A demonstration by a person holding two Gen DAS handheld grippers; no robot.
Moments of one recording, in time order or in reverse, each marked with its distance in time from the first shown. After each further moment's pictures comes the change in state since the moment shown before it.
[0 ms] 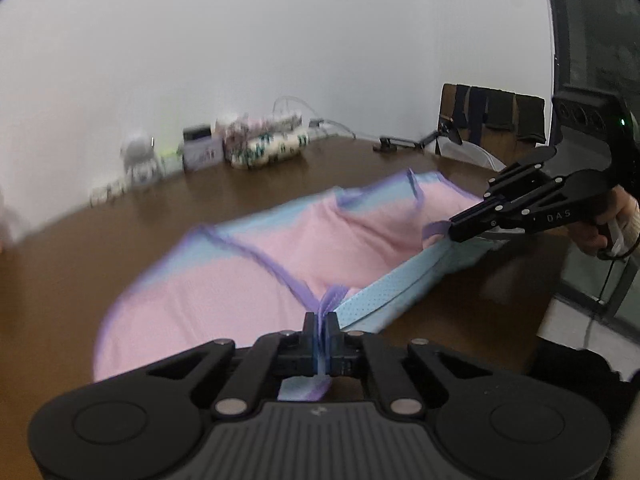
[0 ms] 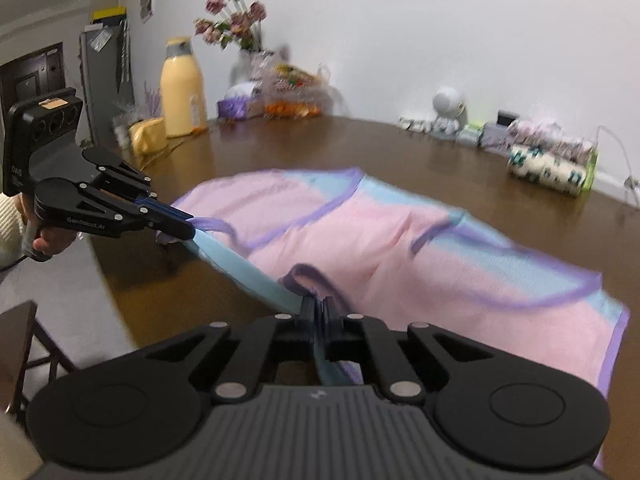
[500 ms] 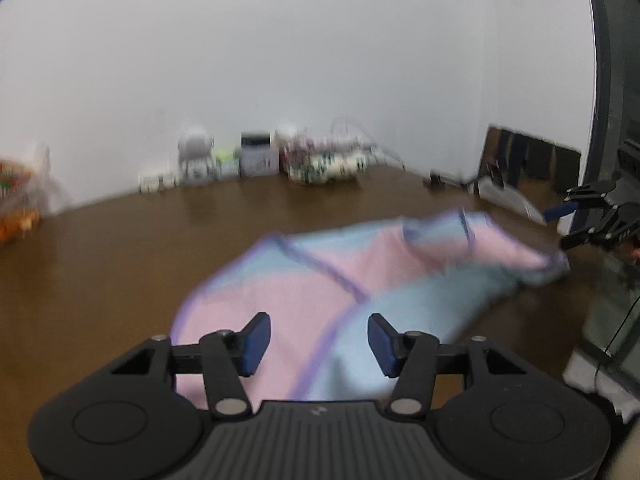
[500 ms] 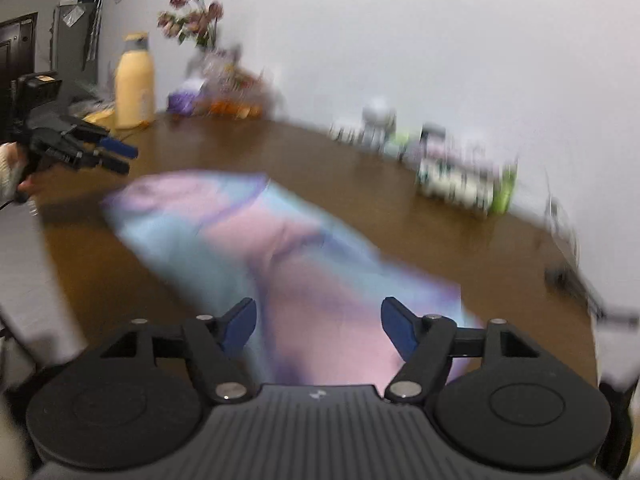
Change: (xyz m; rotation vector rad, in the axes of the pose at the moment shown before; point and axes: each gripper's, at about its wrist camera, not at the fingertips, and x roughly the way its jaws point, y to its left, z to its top) left arm -0.048 0.059 -0.042 -0.161 -0.013 0.062; right arm -0.086 -0.065 -0.023 -0.038 0.069 -0.141
